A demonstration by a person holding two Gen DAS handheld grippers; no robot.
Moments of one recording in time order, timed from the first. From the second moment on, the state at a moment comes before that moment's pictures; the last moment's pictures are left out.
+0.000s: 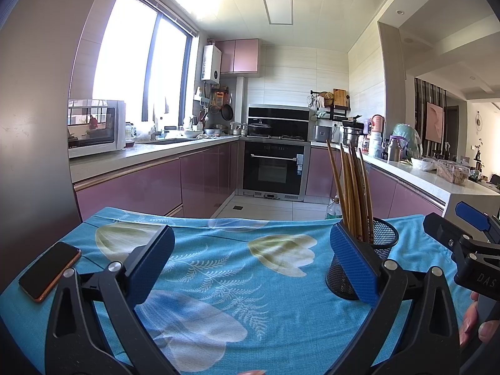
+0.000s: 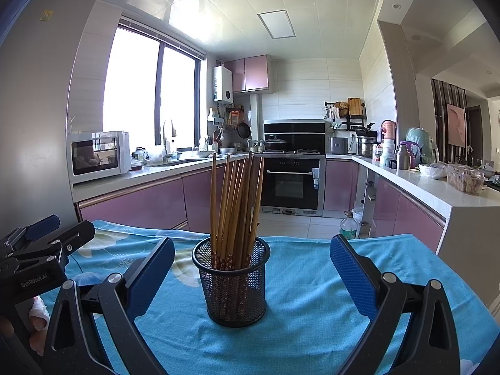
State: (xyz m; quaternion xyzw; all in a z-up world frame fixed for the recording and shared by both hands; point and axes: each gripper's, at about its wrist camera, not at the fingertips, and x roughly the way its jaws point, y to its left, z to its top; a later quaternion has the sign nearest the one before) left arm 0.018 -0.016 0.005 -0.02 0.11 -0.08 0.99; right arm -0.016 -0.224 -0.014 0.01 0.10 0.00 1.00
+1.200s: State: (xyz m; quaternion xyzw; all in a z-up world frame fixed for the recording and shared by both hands) left arm 0.019 -0.017 0.004 -0.02 0.11 -0.08 0.99; right arm -0.015 -0.226 -0.013 0.01 0.10 0.00 1.00
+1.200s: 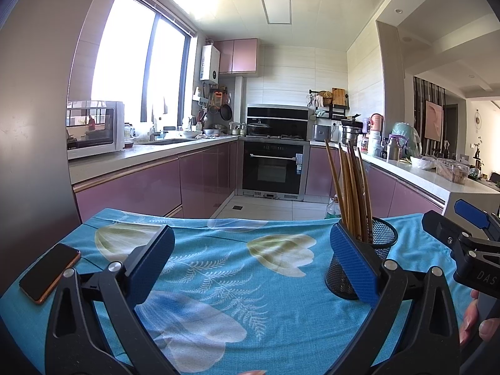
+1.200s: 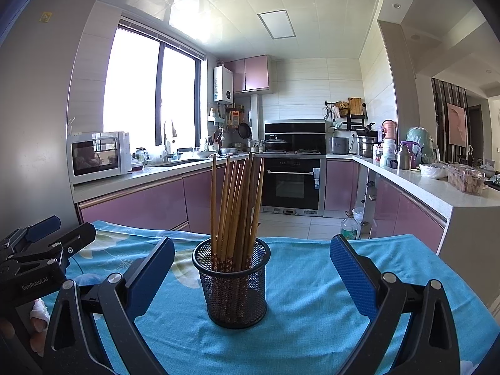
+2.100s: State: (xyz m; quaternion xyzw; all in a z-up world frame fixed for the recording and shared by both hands) left arm 0.016 -0.018 0.001 -0.01 0.12 -0.08 0.99; right arm -0.013 -0.233 -0.018 0.01 0.11 0.00 0.99
